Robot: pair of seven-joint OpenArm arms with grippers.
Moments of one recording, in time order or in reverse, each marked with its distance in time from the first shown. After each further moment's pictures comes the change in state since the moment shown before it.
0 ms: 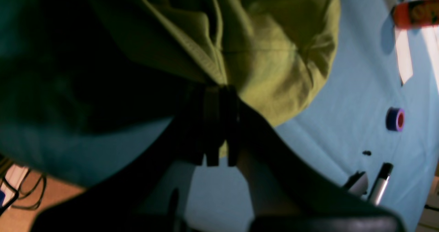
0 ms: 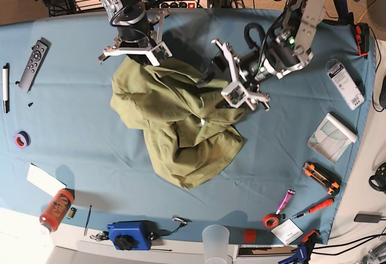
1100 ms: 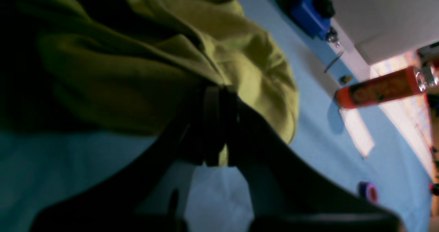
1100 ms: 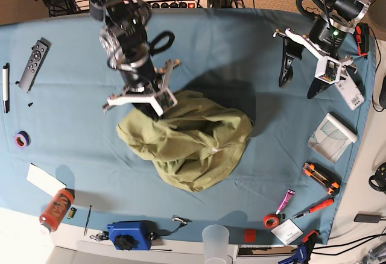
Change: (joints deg) left arm 26.5 3.9 -34.5 23.4 -6.8 4.3 -1.1; right arm 16.6 -1.4 0.0 -3.2 6.4 0.0 7.5
